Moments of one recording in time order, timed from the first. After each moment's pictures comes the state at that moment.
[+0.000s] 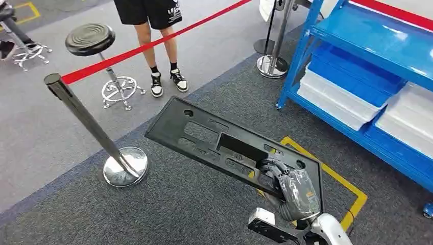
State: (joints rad) left arm 0.05 -0.16 1.32 -0.50 -1.42 -0.38 -0.09; right arm 0.13 -0.20 0.31 -1.95 0.97 -0.22 -0.01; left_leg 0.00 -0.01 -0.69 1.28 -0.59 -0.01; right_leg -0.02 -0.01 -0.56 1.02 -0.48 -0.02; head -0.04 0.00
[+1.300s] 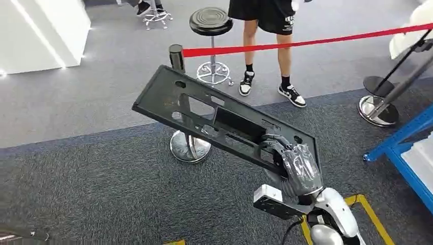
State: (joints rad) left arm 0.05 -0.28 1.35 -0.79 -1.37 -0.68 -0.20; right arm -0.06 -0.19 0.28 -1.96 0.84 -0.13 -0.06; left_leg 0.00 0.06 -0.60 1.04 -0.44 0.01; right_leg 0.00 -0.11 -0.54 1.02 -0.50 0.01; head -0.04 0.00
